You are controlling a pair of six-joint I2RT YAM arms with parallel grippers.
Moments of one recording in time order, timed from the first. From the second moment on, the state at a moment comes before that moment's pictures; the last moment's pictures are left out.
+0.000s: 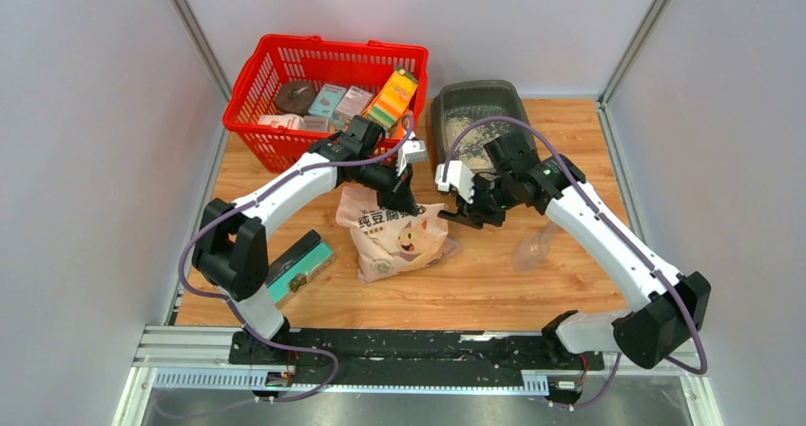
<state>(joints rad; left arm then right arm) -0.54 1.69 1.37 -0.65 0.93 0.40 0.55 1.32 1.32 -1.06 -0.42 -0.77</state>
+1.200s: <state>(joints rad) -0.54 1.68 1.30 -0.48 1.02 0.32 0.61 1.44 1.40 -0.97 -0.37 -0.62</state>
